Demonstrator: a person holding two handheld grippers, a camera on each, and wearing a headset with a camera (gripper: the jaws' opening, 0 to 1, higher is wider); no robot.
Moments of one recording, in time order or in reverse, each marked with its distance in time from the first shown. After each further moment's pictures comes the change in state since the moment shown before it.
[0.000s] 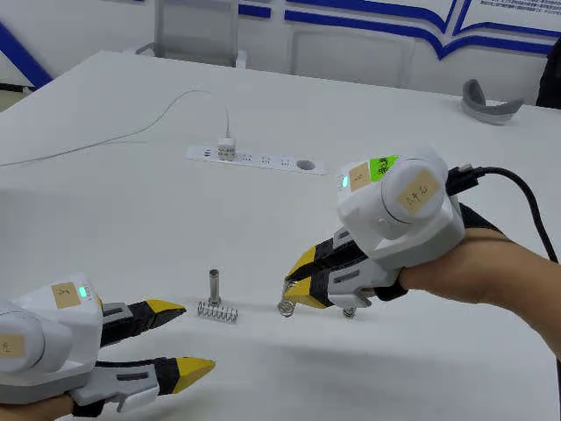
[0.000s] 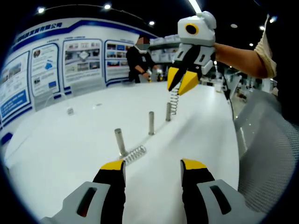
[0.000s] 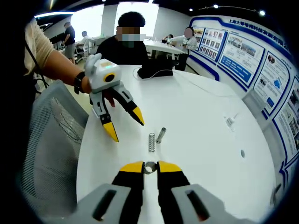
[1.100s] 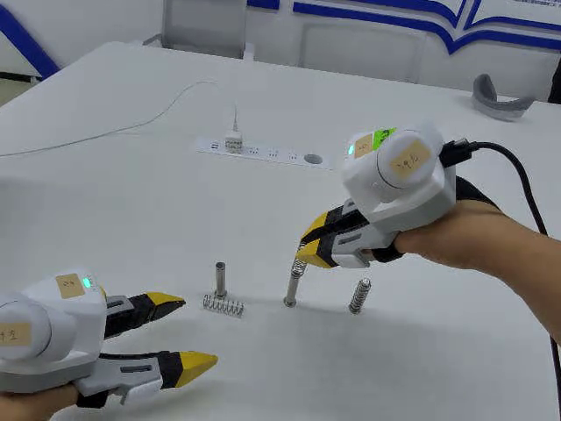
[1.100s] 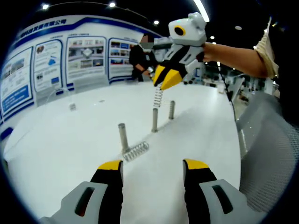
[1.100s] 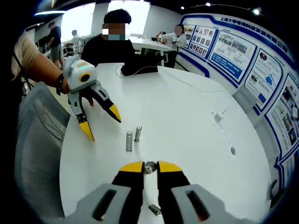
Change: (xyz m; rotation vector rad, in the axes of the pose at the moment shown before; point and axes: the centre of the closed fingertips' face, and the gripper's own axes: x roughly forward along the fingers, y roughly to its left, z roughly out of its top) left arm 0.000 0.004 -0.007 -0.035 0.007 0.017; right arm 0.012 -0.044 -0.006 0.027 0.023 -0.089
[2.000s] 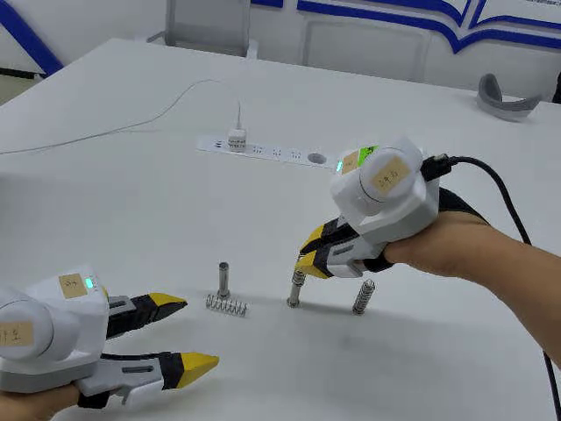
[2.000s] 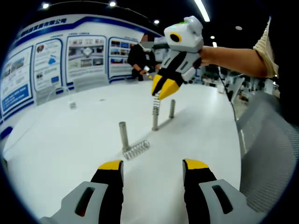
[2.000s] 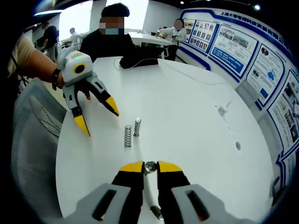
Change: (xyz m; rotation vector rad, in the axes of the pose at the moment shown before) left arm 0.000 0.001 -0.002 -0.004 0.005 -0.003; right arm 0.022 -0.001 -0.016 0.021 0.048 0.016
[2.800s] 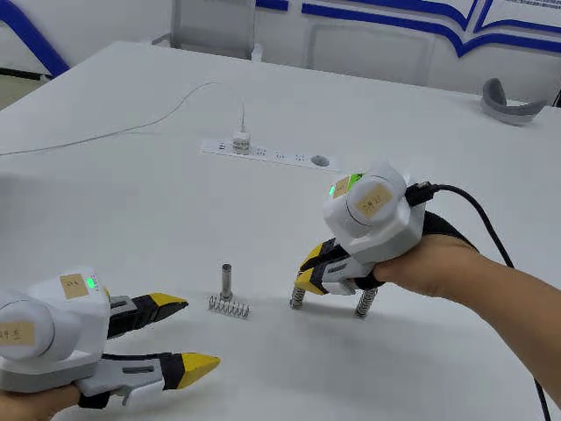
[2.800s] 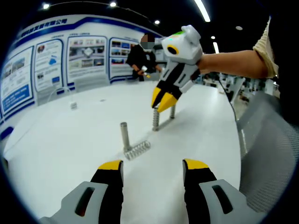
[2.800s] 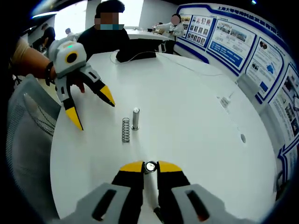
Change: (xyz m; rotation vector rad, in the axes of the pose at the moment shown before) left arm -0.003 0.002 0.000 -0.001 -0.003 0.009; right arm 0.021 0.003 -0.017 0.036 0.032 -0.003
